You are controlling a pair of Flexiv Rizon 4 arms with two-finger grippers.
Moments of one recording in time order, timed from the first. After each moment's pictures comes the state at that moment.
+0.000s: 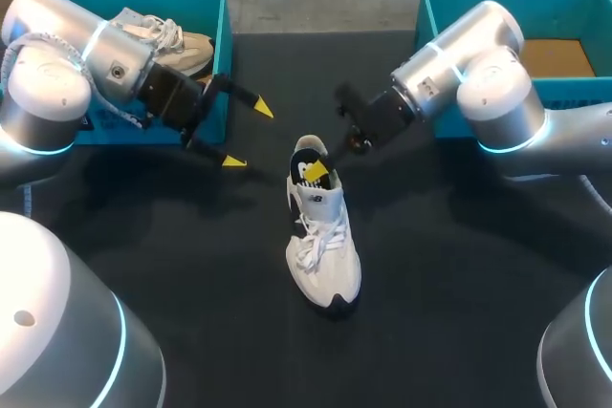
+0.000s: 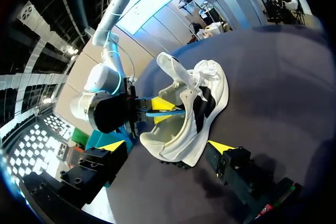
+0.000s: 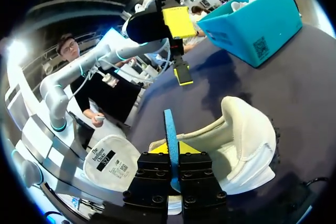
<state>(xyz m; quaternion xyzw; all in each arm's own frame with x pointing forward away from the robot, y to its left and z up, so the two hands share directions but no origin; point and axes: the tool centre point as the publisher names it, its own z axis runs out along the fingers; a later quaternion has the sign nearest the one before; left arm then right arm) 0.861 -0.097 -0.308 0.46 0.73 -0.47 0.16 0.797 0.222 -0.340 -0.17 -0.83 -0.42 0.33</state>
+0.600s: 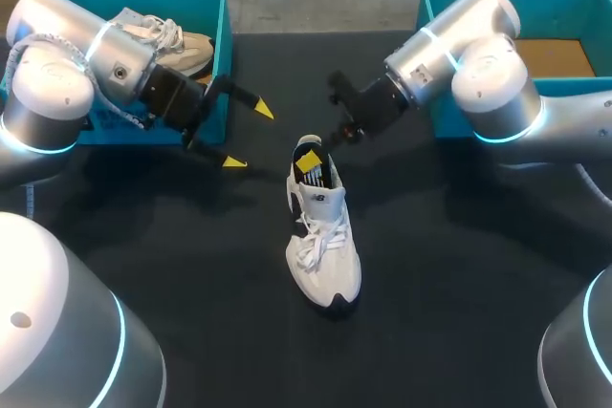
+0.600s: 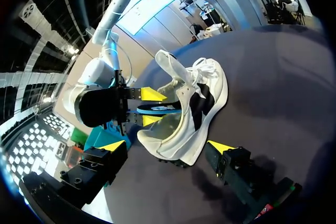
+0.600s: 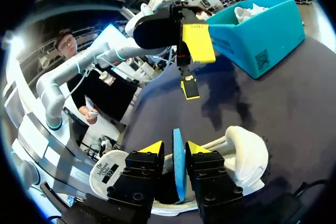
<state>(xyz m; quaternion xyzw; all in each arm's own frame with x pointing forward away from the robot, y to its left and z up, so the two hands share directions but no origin) 0.865 -0.095 -0.314 0.45 0.73 -0.48 0.16 0.810 0.230 -0.321 -0.16 -0.85 -0.42 0.29</state>
